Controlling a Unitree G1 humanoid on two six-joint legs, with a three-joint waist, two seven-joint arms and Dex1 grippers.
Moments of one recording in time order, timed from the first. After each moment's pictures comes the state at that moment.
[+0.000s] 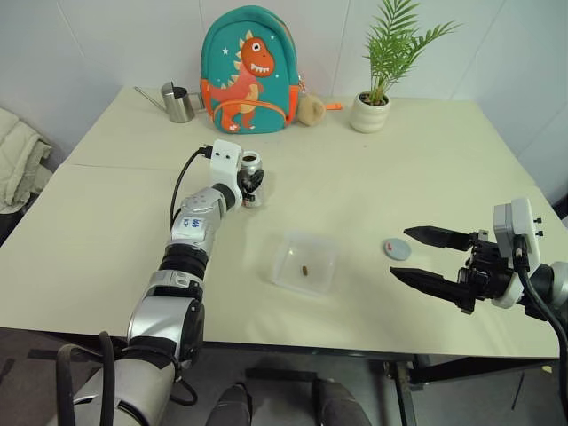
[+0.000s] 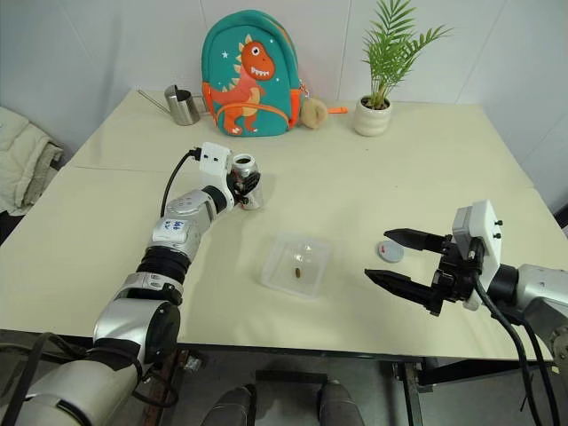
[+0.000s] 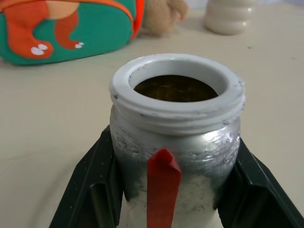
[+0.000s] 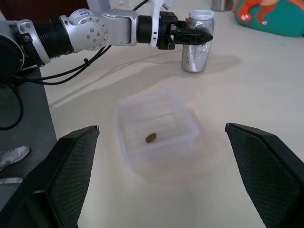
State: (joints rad) left arm -1.03 0.23 0.12 0.80 -0.08 0.20 -0.34; right arm -0.07 -0.91 -0.44 -0.50 0.92 0.70 0.93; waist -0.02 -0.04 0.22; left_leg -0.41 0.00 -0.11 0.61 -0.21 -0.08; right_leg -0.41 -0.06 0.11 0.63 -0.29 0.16
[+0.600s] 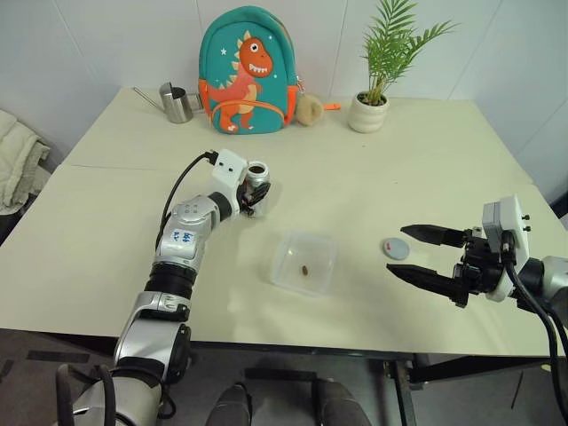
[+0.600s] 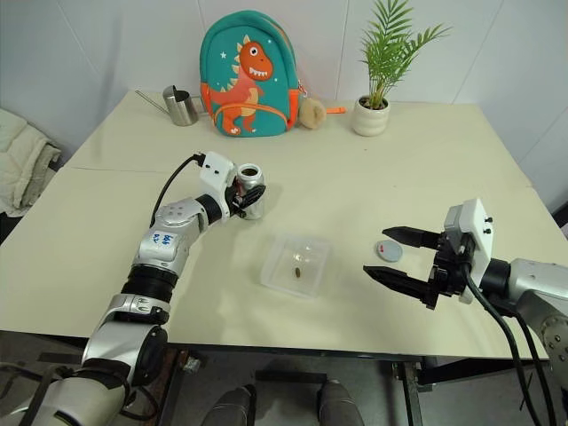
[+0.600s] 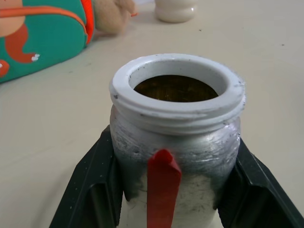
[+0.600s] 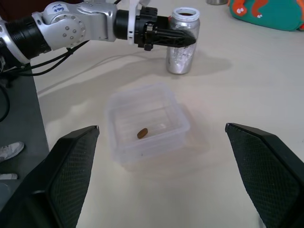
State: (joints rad) left arm -0.89 0.28 0.04 0.56 -0.08 0.26 -0.45; right arm -0.12 -0.91 -0.39 -0.44 0.86 0.68 0.94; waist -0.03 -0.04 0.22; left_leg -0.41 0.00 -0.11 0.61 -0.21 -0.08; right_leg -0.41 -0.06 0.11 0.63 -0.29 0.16
